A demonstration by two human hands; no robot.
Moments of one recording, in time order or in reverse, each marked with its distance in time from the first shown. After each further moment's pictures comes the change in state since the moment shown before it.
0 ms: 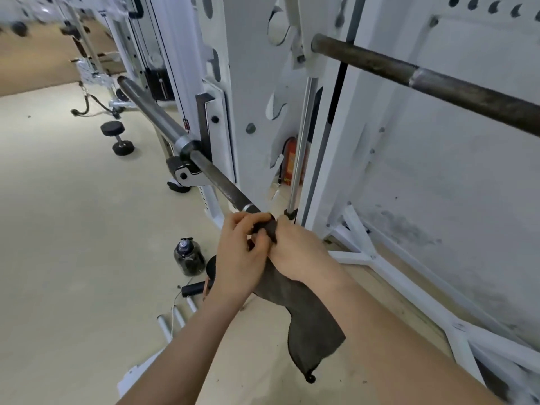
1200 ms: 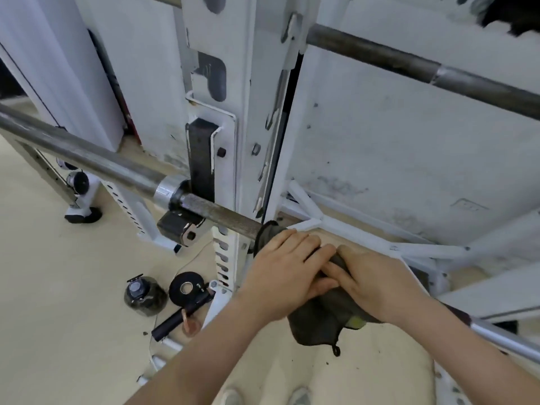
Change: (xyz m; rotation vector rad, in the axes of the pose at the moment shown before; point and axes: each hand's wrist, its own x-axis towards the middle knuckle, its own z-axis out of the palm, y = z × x) left_hand 0.118 -0.061 -0.036 0.444 -0.635 1.102; right_hand 0.007 -0.042 0.000 -0.307 0.038 0.459
